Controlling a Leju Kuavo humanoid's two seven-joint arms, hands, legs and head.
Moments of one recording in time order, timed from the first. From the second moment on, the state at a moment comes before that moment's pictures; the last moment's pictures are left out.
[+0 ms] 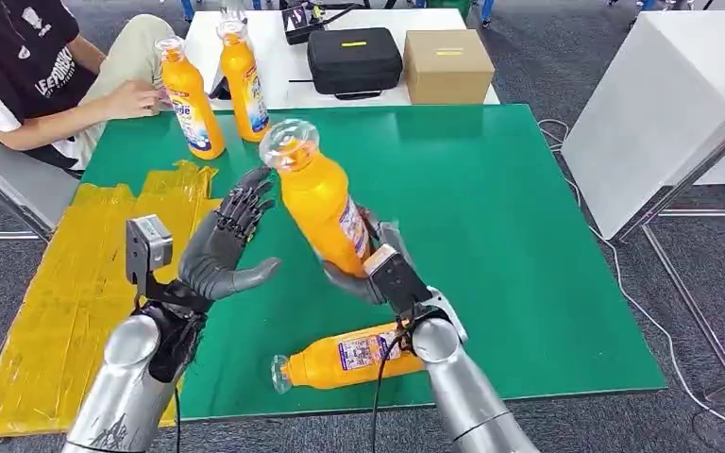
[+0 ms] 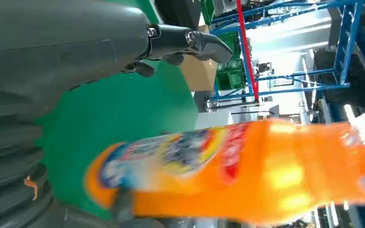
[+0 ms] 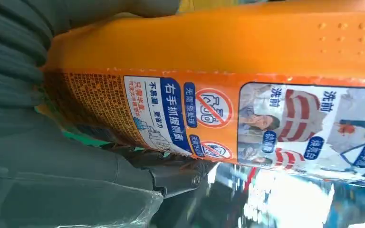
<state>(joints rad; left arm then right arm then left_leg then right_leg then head) -0.39 -0.11 -0.32 -1.37 0.13 -0.28 -0.20 -0.31 0.20 0.26 -1.26 0.34 -0.04 -0.41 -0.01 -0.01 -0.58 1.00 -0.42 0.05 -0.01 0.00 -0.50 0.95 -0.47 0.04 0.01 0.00</state>
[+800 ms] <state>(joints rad) -0.19 -0.10 -0.42 -1.57 -0.02 -0.22 -0.23 -0.33 0.24 0.36 -1.20 0.48 -0.15 -0.40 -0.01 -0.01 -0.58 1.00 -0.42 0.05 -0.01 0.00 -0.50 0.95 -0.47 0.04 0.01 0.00</state>
